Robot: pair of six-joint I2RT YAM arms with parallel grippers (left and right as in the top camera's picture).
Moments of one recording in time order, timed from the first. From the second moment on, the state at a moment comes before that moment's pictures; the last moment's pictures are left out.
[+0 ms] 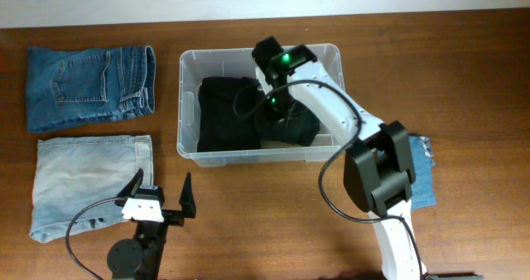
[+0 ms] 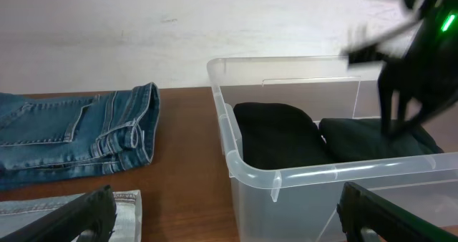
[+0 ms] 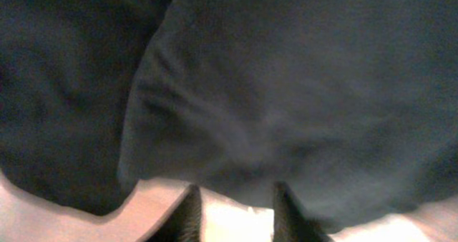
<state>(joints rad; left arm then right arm) 0.01 0.01 0.01 -0.07 0.14 -0.02 0.50 2.28 2.11 -1.31 -0.06 0.10</state>
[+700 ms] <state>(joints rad) 0.01 0.01 0.01 -0.07 0.14 -0.02 0.09 1.91 2.38 -1.69 0.12 0.26</state>
